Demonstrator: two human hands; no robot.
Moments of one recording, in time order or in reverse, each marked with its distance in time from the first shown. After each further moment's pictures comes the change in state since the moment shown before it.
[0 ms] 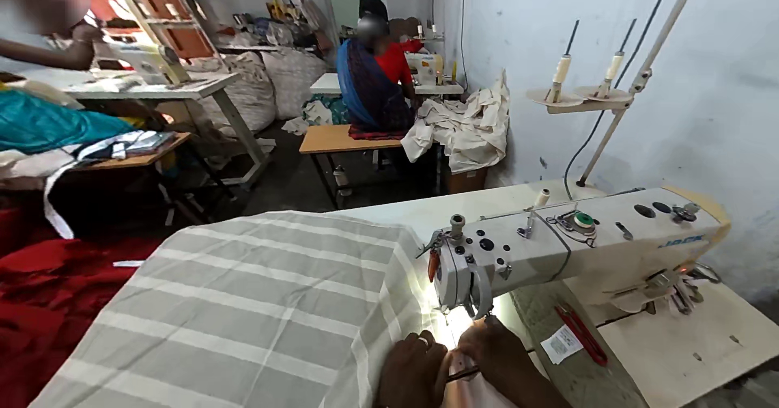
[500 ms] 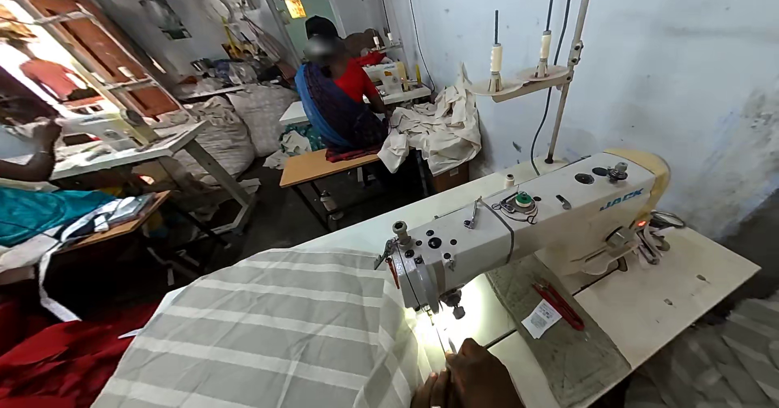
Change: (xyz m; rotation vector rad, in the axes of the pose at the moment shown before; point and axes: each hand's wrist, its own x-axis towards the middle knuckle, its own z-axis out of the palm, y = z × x) left_hand -0.065 0.077 0.003 0.005 -0.050 -0.085; right_hand -0.044 -0.046 0.016 0.093 0.074 0.215
